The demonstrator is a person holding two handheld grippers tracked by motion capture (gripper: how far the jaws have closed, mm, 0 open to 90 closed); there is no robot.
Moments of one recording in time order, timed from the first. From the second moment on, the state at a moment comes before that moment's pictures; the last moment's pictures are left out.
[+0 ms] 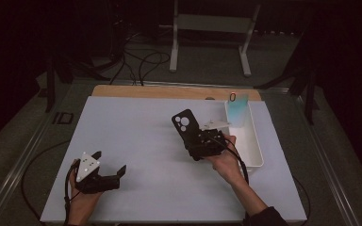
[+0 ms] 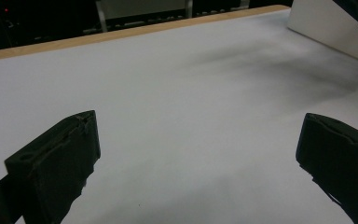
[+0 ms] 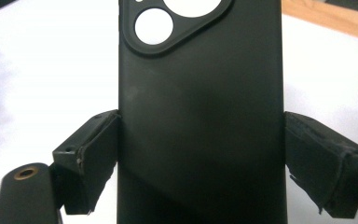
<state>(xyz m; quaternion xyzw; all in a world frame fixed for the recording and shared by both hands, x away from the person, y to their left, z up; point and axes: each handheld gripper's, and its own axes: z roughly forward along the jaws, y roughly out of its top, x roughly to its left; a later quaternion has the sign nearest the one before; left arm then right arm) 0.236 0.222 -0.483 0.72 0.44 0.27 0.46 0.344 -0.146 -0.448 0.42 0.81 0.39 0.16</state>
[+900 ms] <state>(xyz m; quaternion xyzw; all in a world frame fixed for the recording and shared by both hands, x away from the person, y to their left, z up) 0.236 0.208 -0.462 0.72 0.43 0.25 0.49 0.320 -0.138 -0.437 0.37 0.77 0.48 0.20</state>
